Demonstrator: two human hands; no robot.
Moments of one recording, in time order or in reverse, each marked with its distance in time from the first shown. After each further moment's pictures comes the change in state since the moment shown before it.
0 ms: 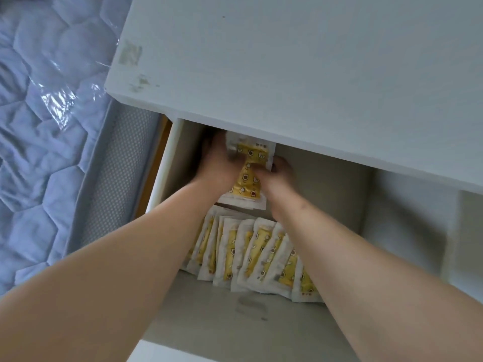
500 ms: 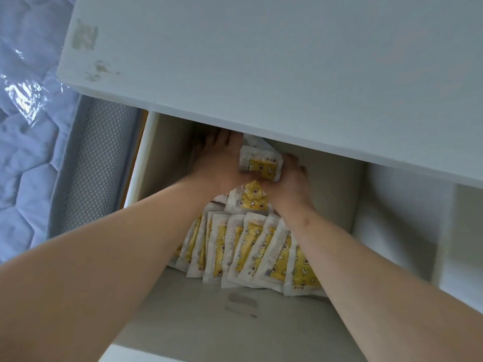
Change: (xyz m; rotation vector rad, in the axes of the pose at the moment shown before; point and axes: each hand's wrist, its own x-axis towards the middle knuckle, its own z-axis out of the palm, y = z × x) left_hand 0.006 -0.002 0.014 0.801 -0.197 0.238; right_hand 0.000 0.022 -0.038 -0.541 0.108 -0.162
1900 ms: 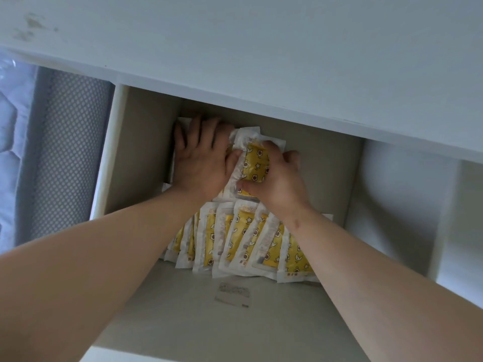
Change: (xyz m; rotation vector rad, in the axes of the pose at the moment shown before) left_hand -0.003 -0.022 0.054 0.190 0.452 0.164; right_hand -0.010 0.014 -0.001 -0.138 -0.101 -0.143
